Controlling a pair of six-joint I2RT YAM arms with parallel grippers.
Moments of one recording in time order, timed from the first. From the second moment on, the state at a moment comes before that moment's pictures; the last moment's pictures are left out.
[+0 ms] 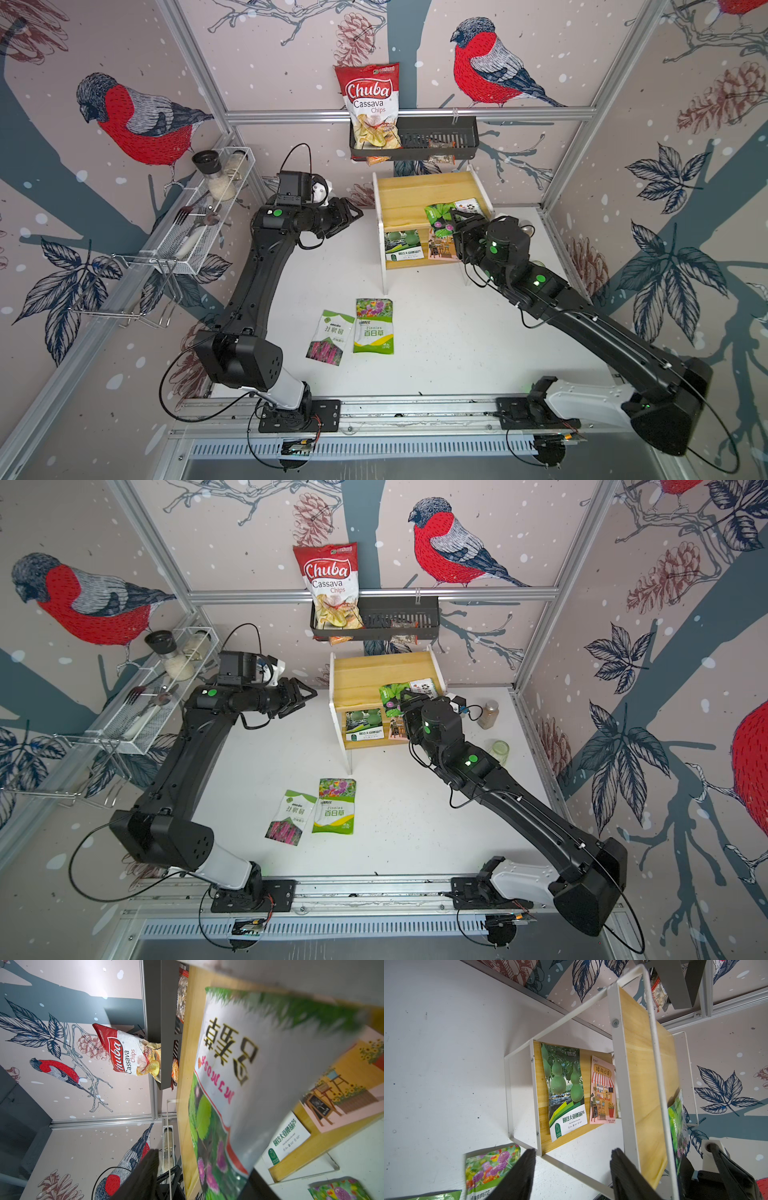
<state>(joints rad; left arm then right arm) -0.12 1.56 1.73 -0.90 0.58 -0.57 0.77 1.20 1.16 -0.15 0.33 1.49</state>
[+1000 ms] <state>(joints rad) -0.12 1.56 1.72 -0.90 0.58 -0.57 0.77 1.20 1.15 -0.10 0.33 1.49</state>
